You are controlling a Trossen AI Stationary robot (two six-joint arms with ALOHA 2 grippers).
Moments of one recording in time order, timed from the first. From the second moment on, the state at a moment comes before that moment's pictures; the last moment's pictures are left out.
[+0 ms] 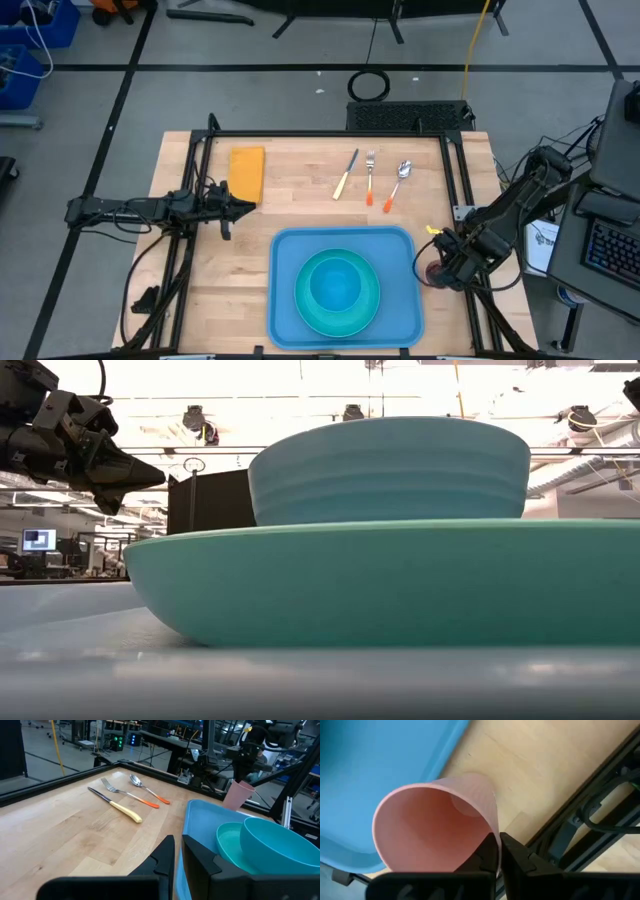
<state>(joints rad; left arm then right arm) -0.01 0.18 0.01 0.03 -0.16 -0.30 0.83 1.12 0.87 -1.24 -0.05 1.80</state>
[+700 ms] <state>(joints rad) -0.01 0.18 0.01 0.03 -0.16 -0.30 0.83 0.99 0.90 -1.30 0.05 1.83</state>
